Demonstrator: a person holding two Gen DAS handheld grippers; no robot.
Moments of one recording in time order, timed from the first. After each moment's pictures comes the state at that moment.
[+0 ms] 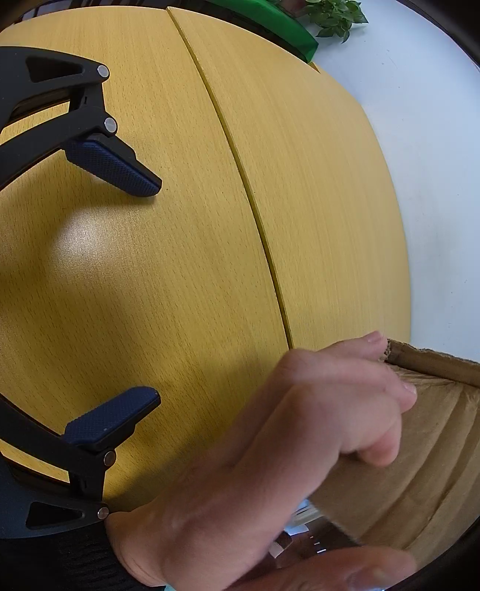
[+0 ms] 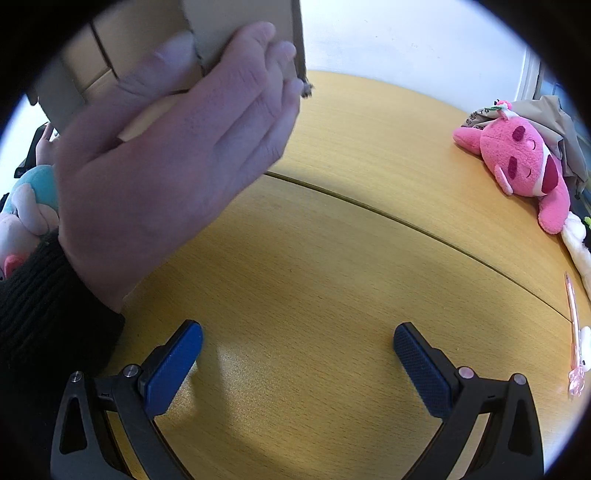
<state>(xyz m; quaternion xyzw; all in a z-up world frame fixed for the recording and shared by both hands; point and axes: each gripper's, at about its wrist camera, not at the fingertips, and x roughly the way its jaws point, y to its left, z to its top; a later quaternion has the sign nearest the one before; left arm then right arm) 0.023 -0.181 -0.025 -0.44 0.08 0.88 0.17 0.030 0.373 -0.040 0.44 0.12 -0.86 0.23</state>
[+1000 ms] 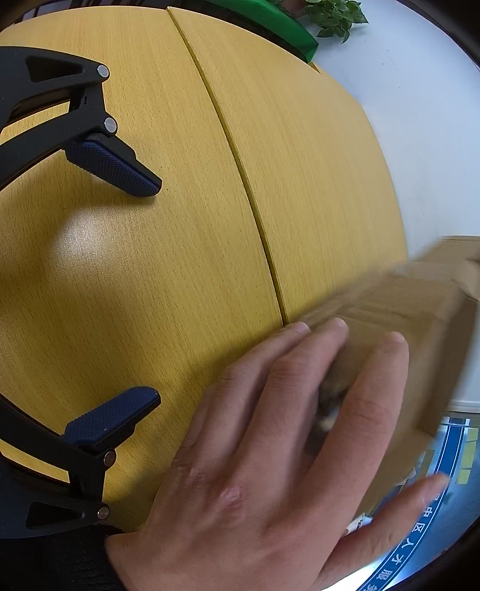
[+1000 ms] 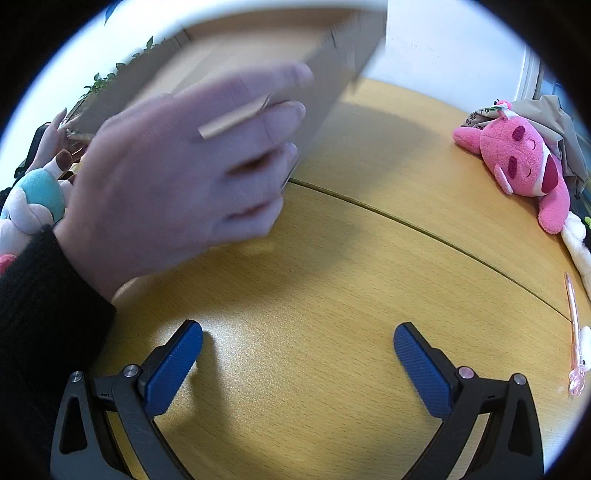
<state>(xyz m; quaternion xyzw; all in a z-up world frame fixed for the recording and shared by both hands) 0.029 -0.184 -0.012 -0.44 0.08 0.88 0.17 0.030 0.373 -0.040 0.44 0.12 -0.86 0.23</state>
